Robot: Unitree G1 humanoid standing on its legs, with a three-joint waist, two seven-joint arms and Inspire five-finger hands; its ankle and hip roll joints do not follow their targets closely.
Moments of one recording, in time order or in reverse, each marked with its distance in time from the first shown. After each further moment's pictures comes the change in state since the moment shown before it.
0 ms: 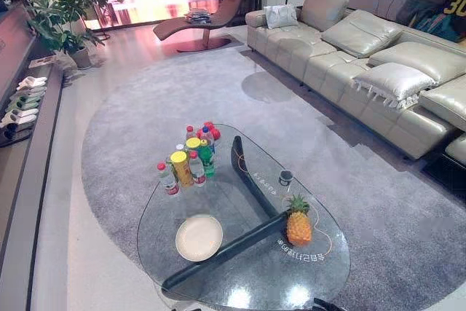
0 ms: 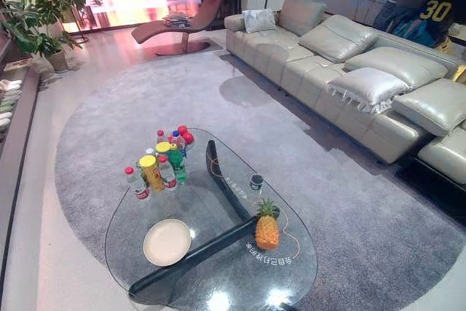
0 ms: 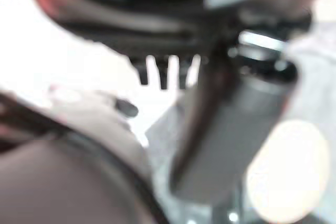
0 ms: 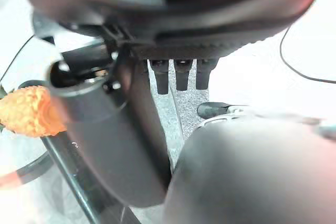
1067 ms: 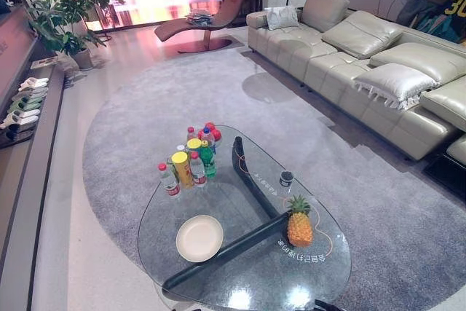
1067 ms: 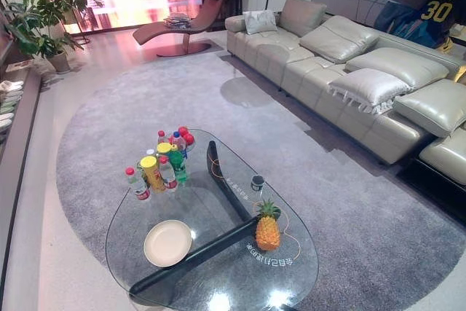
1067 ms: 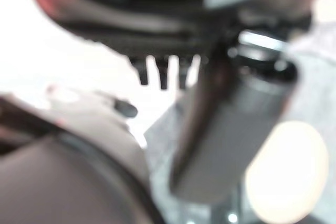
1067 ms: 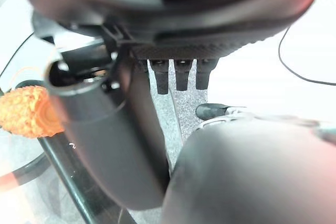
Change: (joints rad) left arm 0.001 0.000 0.000 0.001 -0.001 -0.002 0.001; right arm -0.002 0.001 -0.004 0.018 -0.006 0.006 -0.030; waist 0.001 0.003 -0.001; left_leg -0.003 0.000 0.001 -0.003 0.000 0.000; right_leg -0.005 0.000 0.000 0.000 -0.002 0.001
